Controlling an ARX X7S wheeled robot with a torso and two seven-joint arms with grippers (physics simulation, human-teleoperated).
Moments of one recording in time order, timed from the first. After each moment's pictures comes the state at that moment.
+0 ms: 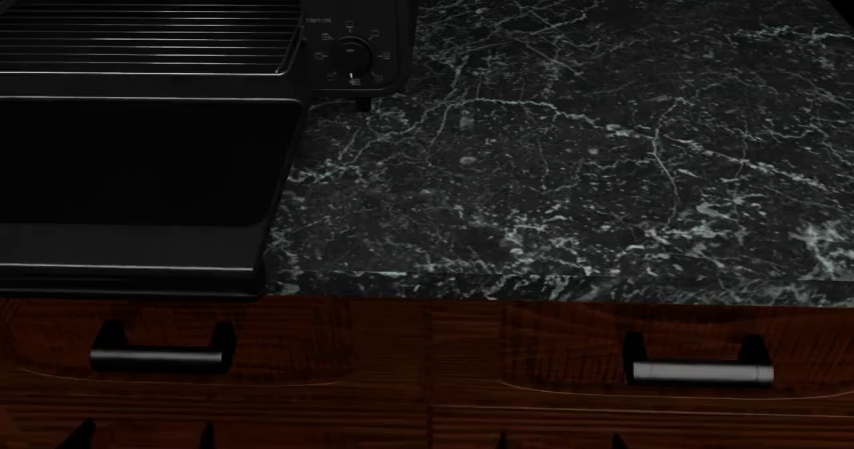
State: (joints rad) left arm 0.00 0.00 0.00 0.00 0.00 0.00 0.00; right arm 0.00 0.00 0.00 0.00 0.00 0.00 0.00
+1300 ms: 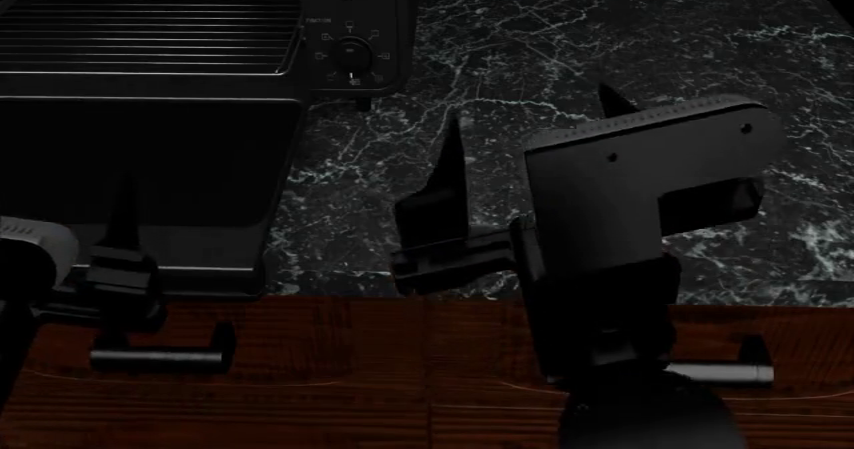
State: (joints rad) left arm -0.48 -0.18 0.09 0.72 -0.04 -1.00 -0.05; right arm 0.67 0.14 -0.15 -0.67 0.09 1.10 -0.02
